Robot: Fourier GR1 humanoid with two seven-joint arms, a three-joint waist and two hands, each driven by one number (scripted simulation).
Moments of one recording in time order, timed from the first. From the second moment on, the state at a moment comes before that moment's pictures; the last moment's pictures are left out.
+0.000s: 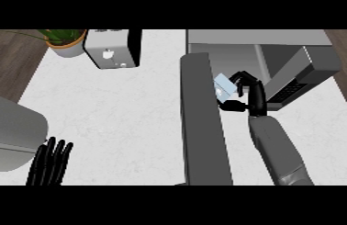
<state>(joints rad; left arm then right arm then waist) 0.48 0.27 -0.20 -1.86 0.32 -0.01 -0.50 -0.62 -0.08 -0.14 -0.57 0.18 -0.41 -0.71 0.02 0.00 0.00</state>
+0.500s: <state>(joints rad) 0.43 0.25 -0.21 -1.83 0.31 -0.03 -0.49 -0.84 -0.16 -0.18 -0.28 0.26 -0.57 -0.67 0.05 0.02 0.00</state>
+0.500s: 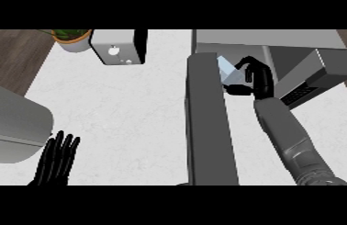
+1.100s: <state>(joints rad) 0.39 0.28 -0.20 -1.80 0.23 0.00 -0.46 -0.98 -0.26 -0.18 -0.14 0.32 -0.78 -0.57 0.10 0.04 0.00</state>
